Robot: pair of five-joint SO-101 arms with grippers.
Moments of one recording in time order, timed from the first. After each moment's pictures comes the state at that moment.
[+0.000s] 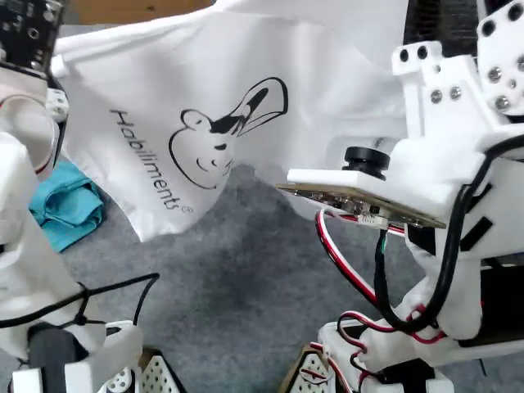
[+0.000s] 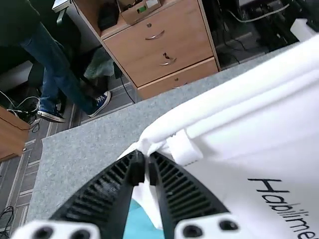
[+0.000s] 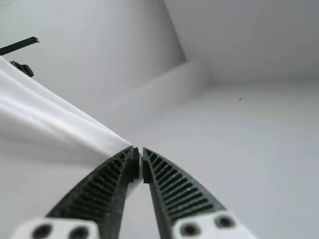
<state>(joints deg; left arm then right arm) -13.3 -17.2 -50.6 100.1 -38.0 -9.8 -20.0 -55.5 52.2 59.9</state>
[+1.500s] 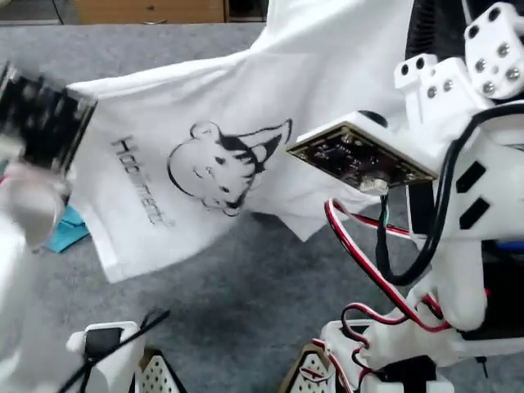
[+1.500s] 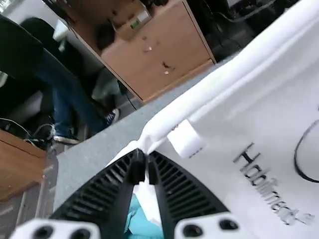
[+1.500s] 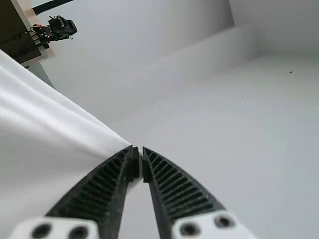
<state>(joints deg) -9.9 -33.3 -36.5 100.1 -45.0 -6.0 -20.0 -55.4 63.9 59.9</state>
